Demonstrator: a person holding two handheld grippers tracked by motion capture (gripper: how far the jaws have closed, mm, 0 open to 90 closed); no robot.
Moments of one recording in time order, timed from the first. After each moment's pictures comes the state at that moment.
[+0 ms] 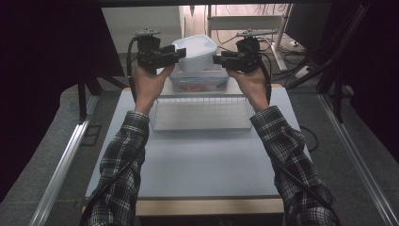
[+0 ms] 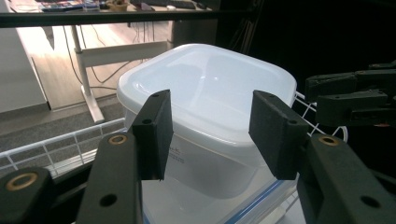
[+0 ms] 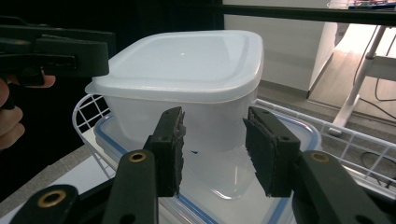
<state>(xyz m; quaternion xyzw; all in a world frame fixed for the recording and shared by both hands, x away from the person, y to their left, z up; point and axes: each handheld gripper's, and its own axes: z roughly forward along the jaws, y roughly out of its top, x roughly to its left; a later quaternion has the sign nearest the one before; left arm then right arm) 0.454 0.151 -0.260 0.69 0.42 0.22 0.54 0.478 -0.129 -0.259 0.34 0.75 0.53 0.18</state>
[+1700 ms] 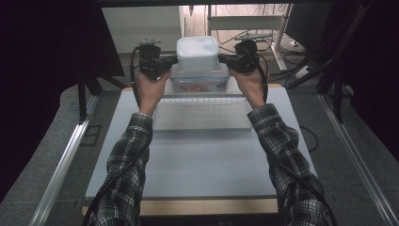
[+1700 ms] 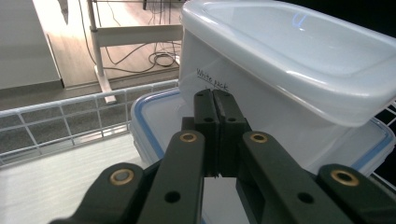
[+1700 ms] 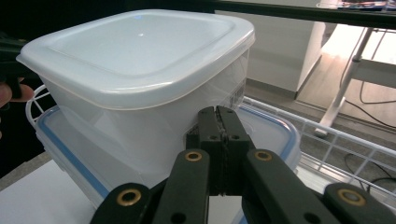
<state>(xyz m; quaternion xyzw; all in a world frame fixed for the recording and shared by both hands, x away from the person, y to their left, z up) 0.474 0.159 -0.298 0.68 0.47 0.22 0.52 0.506 -0.132 -0.281 0.34 0.76 0.52 0.21</state>
